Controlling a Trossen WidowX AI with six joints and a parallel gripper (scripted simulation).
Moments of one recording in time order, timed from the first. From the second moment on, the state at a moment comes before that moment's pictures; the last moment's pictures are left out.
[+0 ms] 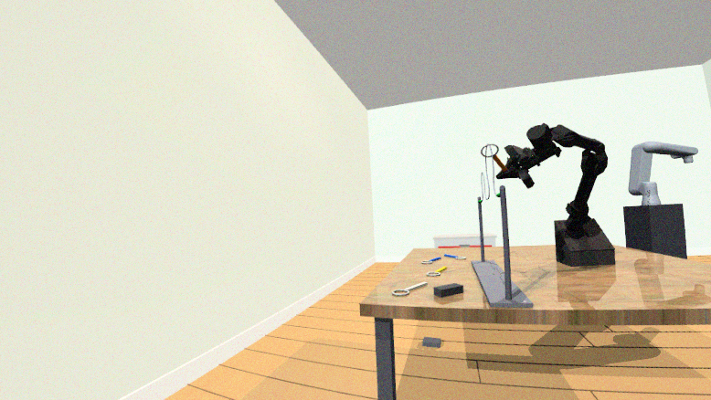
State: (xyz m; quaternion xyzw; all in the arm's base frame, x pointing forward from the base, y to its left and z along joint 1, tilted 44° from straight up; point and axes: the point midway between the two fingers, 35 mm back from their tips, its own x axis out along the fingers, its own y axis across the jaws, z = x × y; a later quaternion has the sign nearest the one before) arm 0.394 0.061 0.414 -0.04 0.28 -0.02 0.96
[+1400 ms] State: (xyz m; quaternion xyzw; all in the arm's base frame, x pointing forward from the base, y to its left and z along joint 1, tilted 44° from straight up) arm 0.397 0.078 0.415 0.20 0.25 0.04 0.95
